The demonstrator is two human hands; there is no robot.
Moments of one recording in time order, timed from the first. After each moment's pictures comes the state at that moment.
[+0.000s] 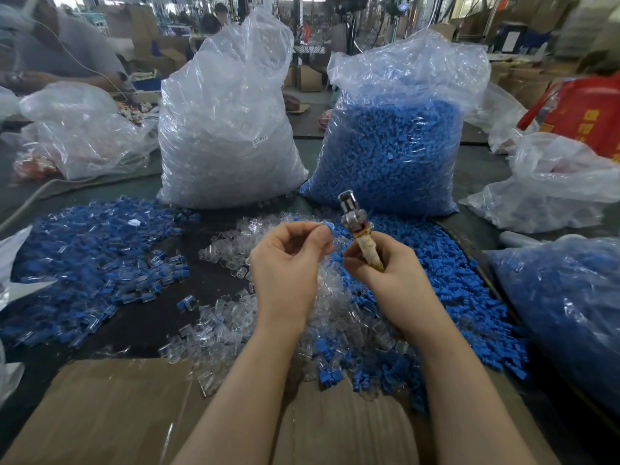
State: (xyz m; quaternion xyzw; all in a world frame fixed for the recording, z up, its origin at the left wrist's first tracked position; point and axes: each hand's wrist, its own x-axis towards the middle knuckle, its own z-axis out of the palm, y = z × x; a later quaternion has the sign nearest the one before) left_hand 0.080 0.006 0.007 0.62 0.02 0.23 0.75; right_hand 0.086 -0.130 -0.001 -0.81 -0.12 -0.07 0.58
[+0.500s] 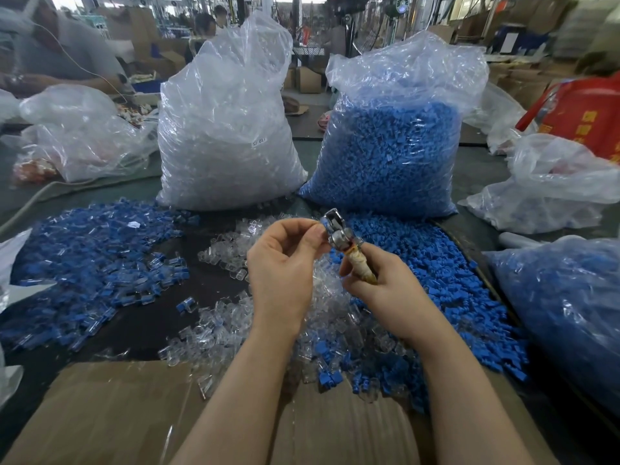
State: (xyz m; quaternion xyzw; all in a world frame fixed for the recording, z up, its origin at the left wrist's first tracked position) left_hand 0.080 0.008 0.007 0.61 -0.02 0.24 0.75; right_hand 0.086 -0.135 -0.003 -0.85 -0.16 -0.02 0.50
